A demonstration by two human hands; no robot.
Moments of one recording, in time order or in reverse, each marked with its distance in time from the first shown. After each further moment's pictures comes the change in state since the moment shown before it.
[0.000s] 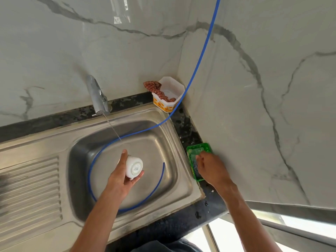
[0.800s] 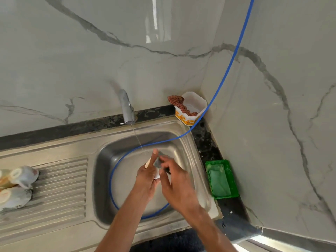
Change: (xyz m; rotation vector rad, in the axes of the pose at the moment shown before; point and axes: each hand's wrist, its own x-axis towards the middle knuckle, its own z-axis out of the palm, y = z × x) left_hand -0.039 0.005 0.032 0.201 -0.215 0.235; right_hand -0.055 -0.155 0.023 0.608 0.016 -0.485
